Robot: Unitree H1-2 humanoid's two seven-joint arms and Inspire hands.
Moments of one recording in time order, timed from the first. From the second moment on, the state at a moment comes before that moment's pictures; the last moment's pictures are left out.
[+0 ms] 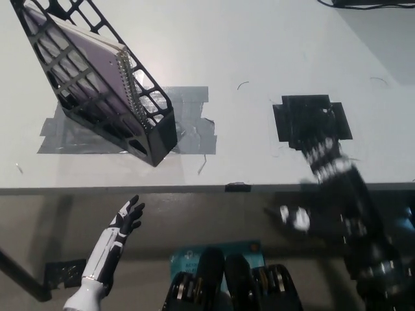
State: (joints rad) left_arm -0.02 0.17 -0.08 0.05 0.05 -0.13 -0.10; right_arm -0.22 -0.05 0.08 -0.32 0.19 0.00 0.22
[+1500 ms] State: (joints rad) left_arm -0.02 0.17 -0.10 0.05 0.05 -0.12 -0.10; right_arm -0.87 0.23 0.12 0.62 0.15 0.09 0.20
